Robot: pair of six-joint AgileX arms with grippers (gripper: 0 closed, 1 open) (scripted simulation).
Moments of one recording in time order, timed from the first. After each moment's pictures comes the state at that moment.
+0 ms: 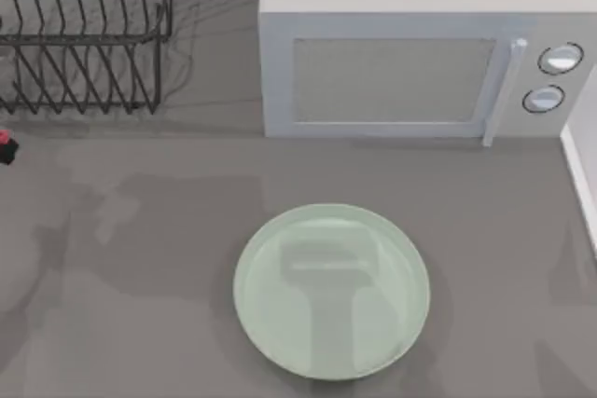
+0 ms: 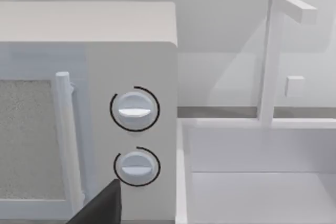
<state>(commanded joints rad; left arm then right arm) 0.12 1.82 1.38 -1.11 0.02 0.48 0.00 0.00 0.00 0.00 0.00 0.00</state>
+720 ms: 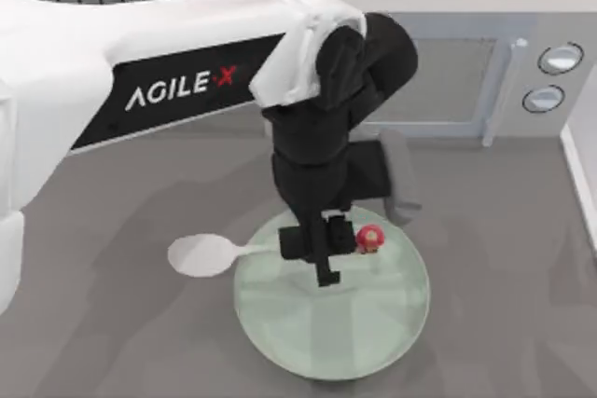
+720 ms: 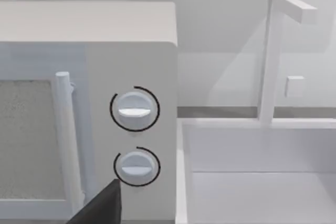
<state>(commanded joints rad) -0.78 2.08 1.64 -1.13 0.03 0.71 0.00 0.00 0.00 0.00 0.00 0.00</state>
